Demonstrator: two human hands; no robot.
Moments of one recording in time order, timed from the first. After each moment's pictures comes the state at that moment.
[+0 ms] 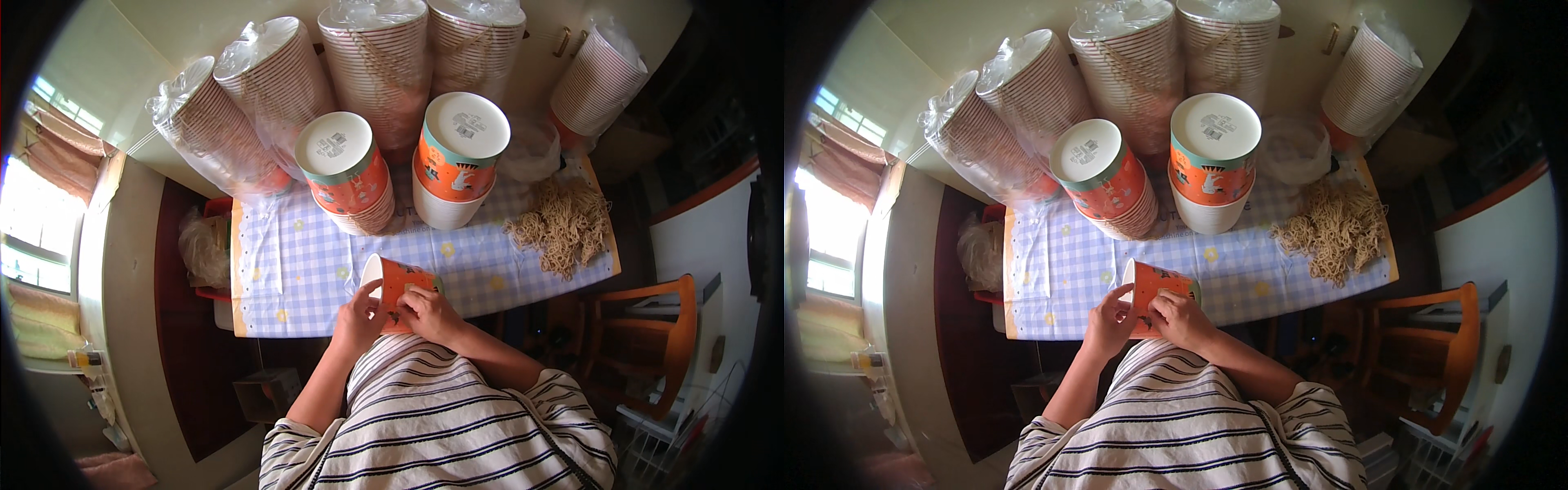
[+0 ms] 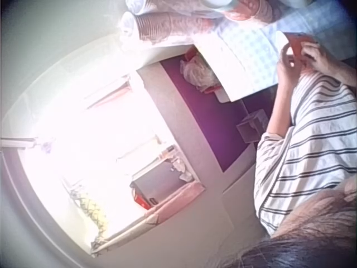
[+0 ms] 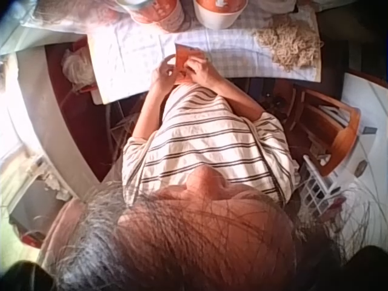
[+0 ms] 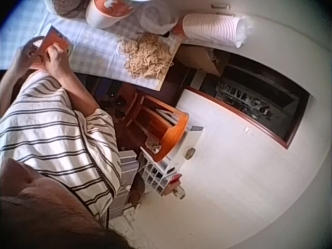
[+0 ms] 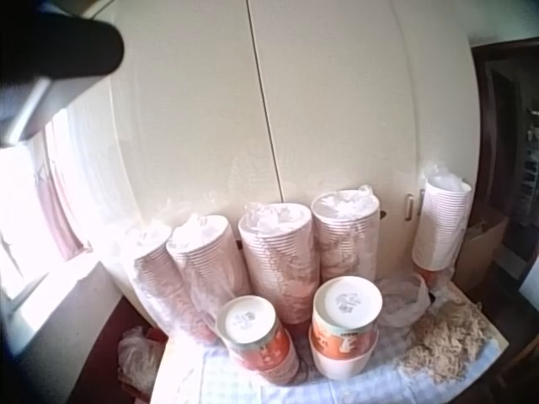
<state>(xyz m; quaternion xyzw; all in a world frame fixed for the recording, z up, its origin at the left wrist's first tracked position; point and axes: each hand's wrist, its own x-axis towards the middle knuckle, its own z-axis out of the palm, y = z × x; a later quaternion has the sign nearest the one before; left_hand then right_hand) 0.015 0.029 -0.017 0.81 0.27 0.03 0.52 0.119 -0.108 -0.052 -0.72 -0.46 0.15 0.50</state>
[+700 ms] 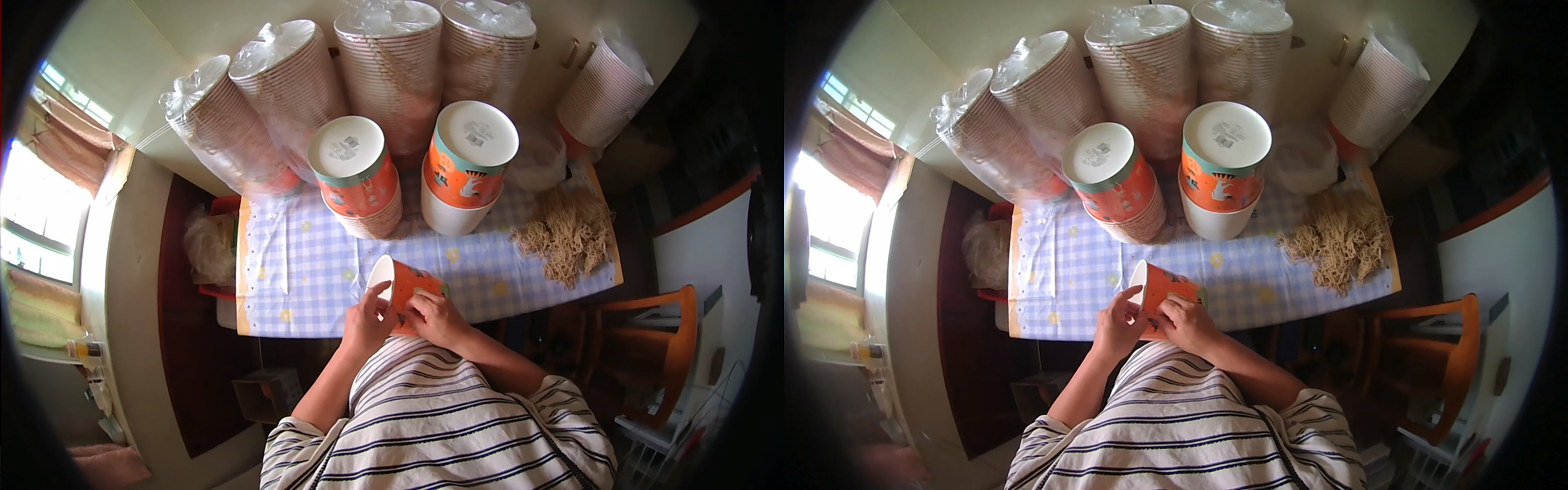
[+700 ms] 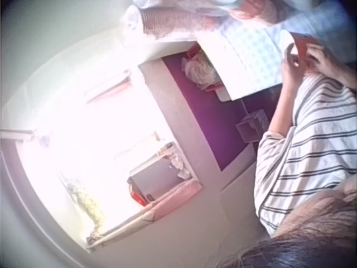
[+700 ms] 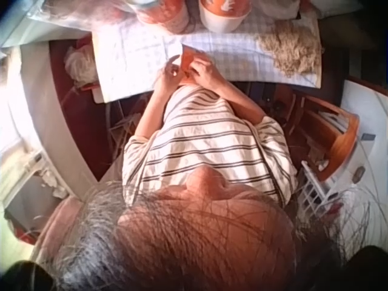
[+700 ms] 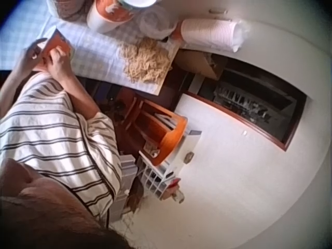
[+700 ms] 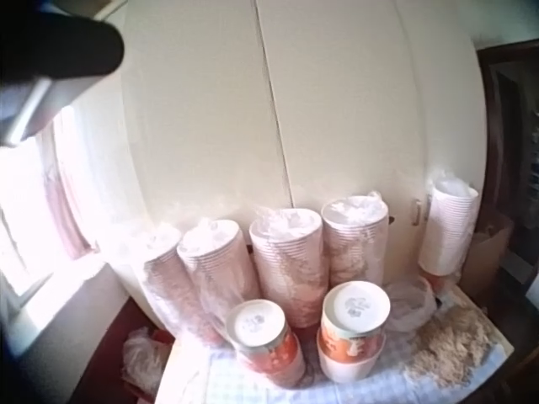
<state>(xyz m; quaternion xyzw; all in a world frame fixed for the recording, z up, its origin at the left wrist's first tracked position) 0.018 0.023 -0.014 0.82 0.27 0.05 0.50 0.120 -0.110 -0.050 -0.72 -0.48 0.13 0.49</state>
